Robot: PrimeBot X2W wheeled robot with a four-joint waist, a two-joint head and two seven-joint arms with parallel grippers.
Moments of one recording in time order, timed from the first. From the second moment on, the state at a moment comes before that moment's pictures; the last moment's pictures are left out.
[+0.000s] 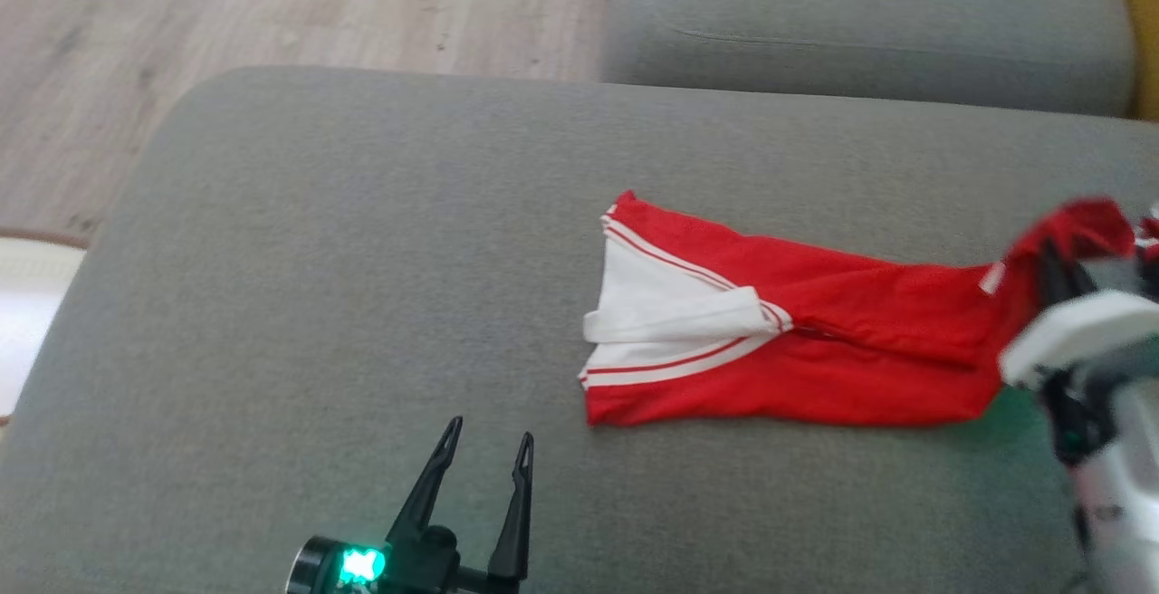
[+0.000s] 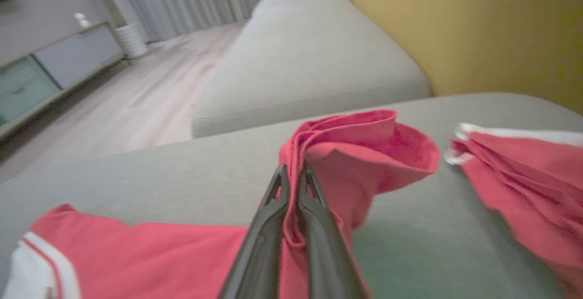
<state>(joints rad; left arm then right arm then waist) 0.03 0.13 -0.58 0.19 -0.19 0.24 -0.25 -0.45 -0.28 -0.03 0.84 0.40 0.13 -0.07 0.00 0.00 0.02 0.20</state>
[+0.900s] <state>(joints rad) 0.05 0.11 -0.54 0.21 -0.17 0.21 -0.25 -0.37 -0.08 0.42 0.55 0.47 0.13 0.09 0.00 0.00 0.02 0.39</state>
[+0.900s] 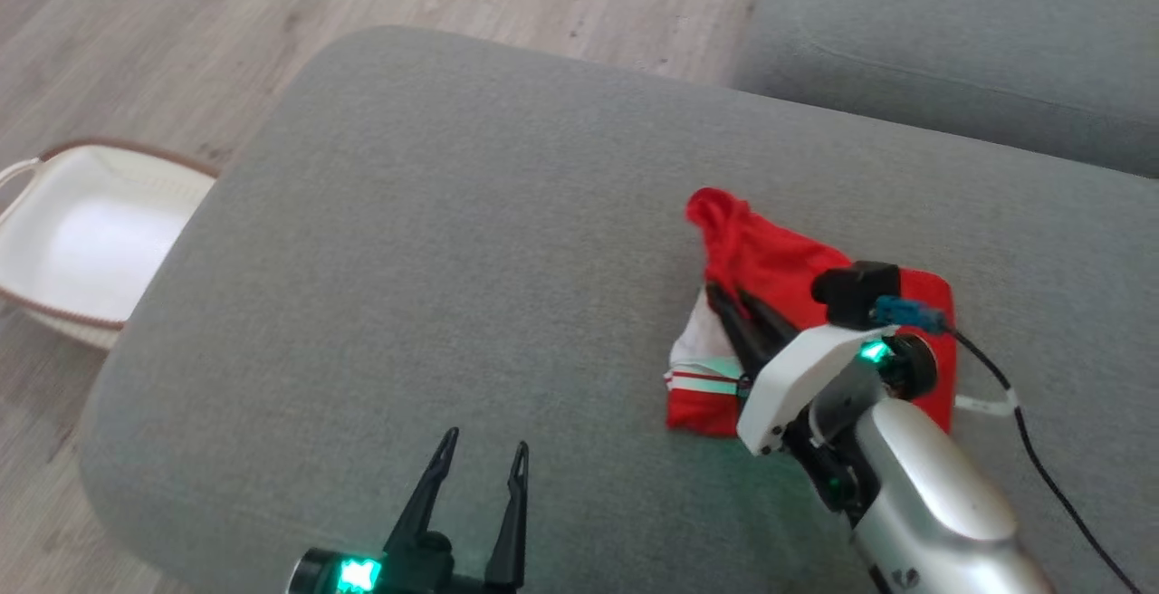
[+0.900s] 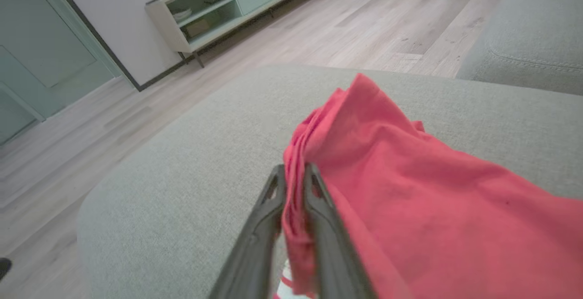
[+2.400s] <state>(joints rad) 0.27 0.09 -0.32 0.10 -0.13 0.22 -0.25 0.18 -0.18 0.16 0.26 0.29 0.13 -0.25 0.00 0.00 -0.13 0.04</state>
